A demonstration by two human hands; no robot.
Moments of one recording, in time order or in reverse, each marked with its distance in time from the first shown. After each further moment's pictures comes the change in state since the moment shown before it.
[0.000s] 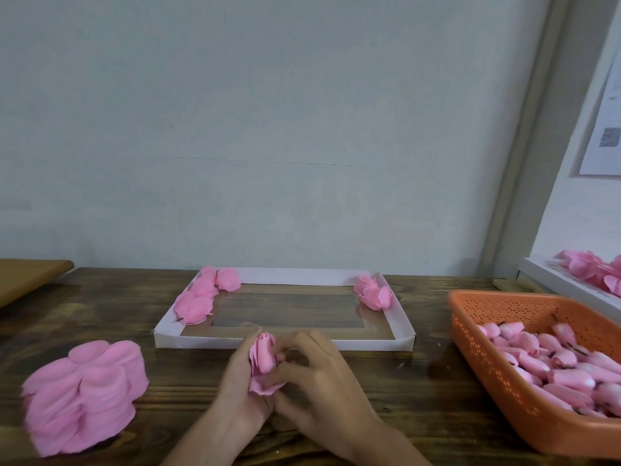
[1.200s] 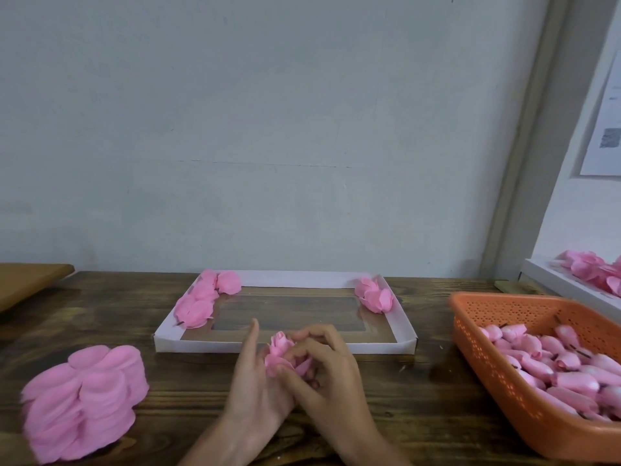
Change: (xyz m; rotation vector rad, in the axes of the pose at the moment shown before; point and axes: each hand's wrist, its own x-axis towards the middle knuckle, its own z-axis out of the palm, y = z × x) left_hand 0.008 -0.011 0.004 -0.235 -0.340 0.020; right_hand -0.001 -0.001 0.010 0.389 0.232 0.435
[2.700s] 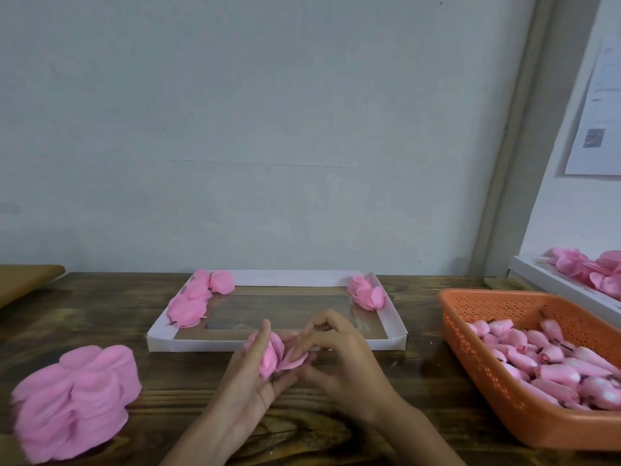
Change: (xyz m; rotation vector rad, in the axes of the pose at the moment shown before) left_hand 0.002 0.004 -0.008 0.357 -0.063 0.172; right_hand 0.022 0.000 -0.047 -0.174 -0.266 -0.102
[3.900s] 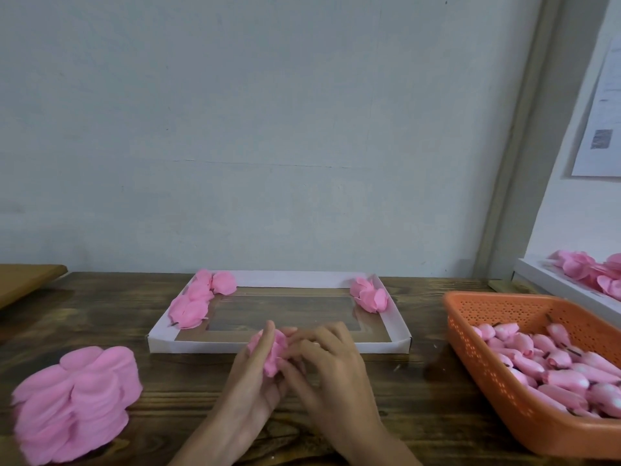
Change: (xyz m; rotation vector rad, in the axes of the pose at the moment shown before) left_hand 0.001 -0.003 0.004 -0.072 0.077 -0.003; right_hand -0.009 -0.017 0.032 -0.294 0.246 -0.077
